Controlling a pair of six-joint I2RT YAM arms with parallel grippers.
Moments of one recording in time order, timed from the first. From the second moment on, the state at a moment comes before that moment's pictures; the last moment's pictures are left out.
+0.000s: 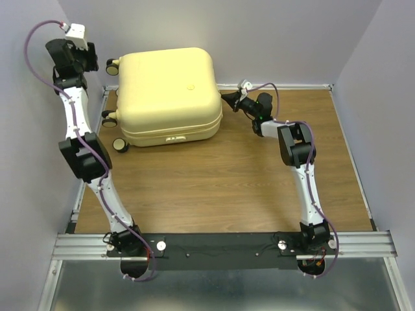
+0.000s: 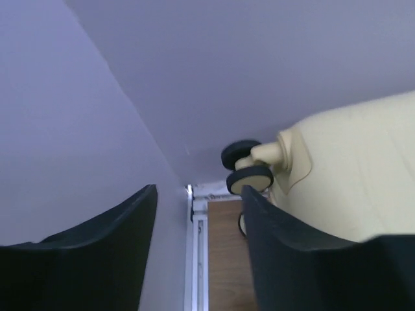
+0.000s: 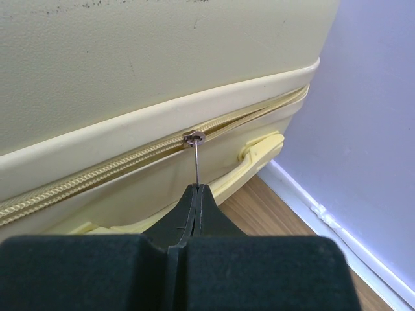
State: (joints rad) left arm 0.37 2.08 2.16 -0.13 0.38 0.19; right arm 0.27 2.57 1.77 1.01 -0.71 -0.08
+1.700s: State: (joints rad) left arm 0.23 1.87 1.73 -0.42 0.70 0.42; right arm 0.24 1.56 0.83 0.42 -0.55 -0.30
